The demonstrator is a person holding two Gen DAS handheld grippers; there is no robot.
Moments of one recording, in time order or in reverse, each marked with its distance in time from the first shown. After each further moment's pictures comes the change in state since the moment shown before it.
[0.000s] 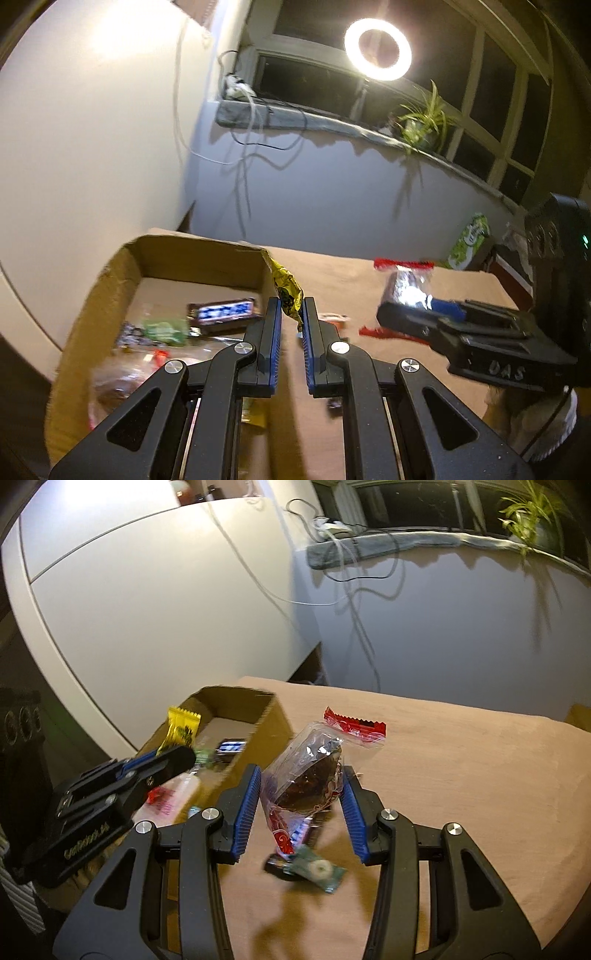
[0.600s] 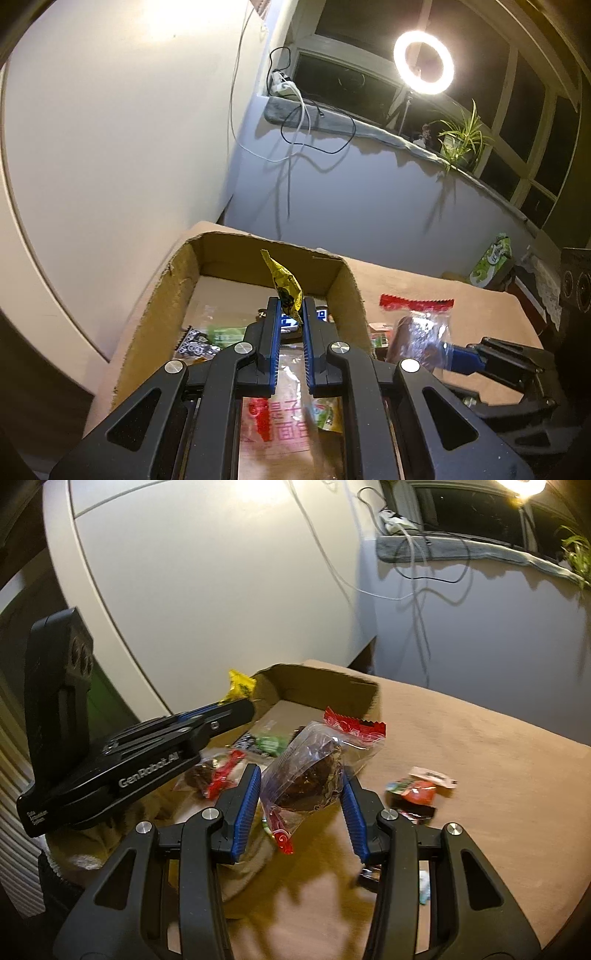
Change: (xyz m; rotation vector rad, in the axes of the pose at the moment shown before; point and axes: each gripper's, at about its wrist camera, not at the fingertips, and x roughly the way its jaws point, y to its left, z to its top) left arm -0.001 0.057 0.004 -0.079 0.006 0.063; right arm 0.034 0.080 -0.006 -0.131 0.047 0.091
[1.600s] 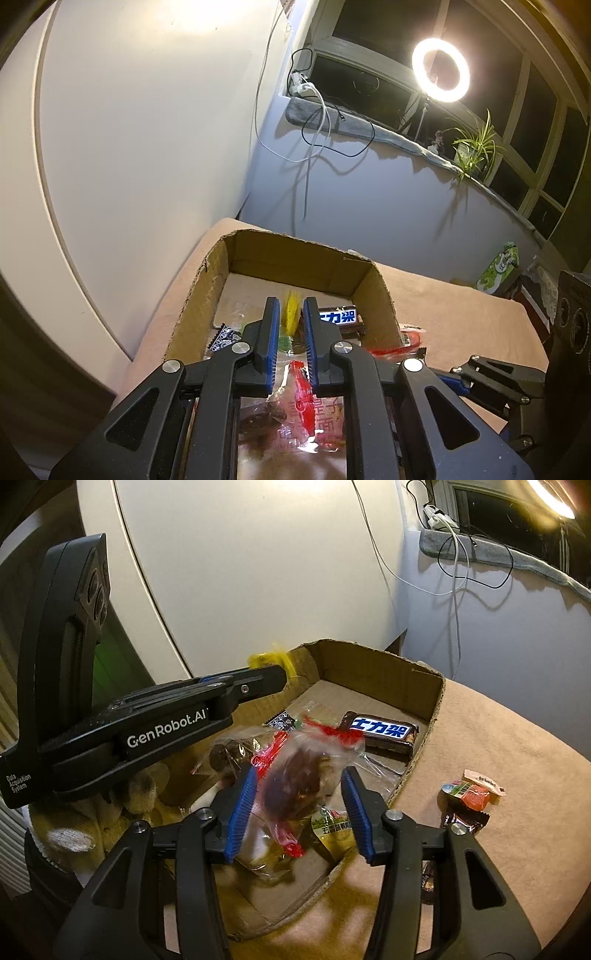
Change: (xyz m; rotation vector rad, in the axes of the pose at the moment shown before) left arm -0.003 0.025 0.001 -0.040 -0.001 0.023; right arm 0.033 0.037 -0.005 -0.110 0.063 0.018
